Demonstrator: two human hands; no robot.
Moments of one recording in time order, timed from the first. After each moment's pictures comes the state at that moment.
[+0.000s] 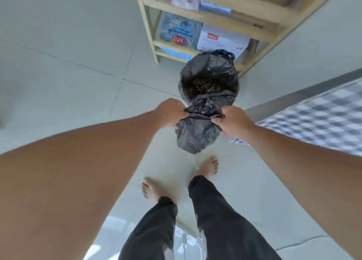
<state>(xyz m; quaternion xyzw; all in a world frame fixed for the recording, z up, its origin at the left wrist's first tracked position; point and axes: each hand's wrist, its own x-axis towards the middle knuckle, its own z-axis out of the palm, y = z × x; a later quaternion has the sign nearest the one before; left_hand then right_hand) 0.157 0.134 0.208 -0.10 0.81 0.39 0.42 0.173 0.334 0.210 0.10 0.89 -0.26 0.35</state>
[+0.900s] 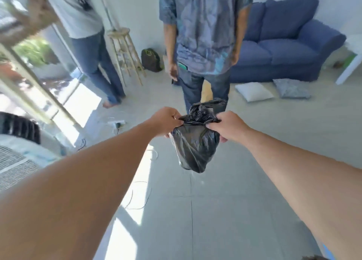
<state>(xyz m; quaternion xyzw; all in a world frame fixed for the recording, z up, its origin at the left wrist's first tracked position) 0.552 -0.226 0.679 -0.56 0.76 0.34 -0.07 0.355 -0.144 0.675 -0.54 0.73 -0.24 0.34</state>
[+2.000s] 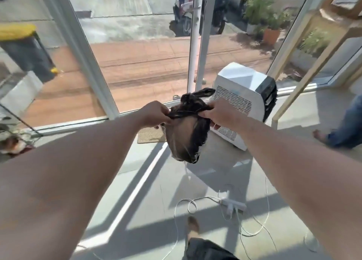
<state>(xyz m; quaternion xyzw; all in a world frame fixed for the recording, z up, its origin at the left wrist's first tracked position) 1.411 0.000 0.652 -0.87 0.29 0.26 -0.30 1.280 -0.195 0.672 -0.87 0.23 0.01 0.43</state>
